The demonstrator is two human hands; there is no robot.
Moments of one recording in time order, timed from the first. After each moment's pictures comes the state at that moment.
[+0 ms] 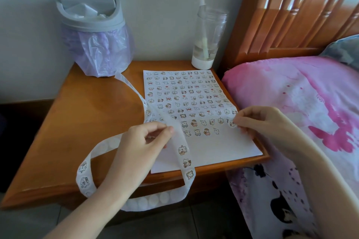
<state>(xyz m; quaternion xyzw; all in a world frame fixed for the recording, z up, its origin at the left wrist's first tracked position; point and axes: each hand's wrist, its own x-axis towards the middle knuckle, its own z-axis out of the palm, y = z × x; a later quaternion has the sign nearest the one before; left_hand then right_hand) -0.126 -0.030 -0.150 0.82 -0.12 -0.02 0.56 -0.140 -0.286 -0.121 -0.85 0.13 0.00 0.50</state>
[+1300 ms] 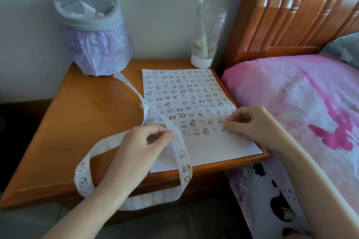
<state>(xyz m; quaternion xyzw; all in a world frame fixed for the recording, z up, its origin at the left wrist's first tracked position) -0.121 -0.027 -0.162 0.84 -0.12 -0.06 0.53 -0.127 -0.282 -0.143 -0.88 0.11 -0.02 0.47</state>
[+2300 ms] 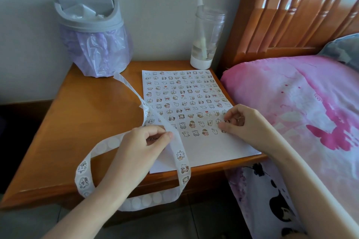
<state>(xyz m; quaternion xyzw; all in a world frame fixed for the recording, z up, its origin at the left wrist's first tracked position) -0.122 -0.028 -0.158 0.85 -0.12 -0.07 0.52 -0.119 -0.283 -0.155 -0.91 0.09 -0.04 0.40</state>
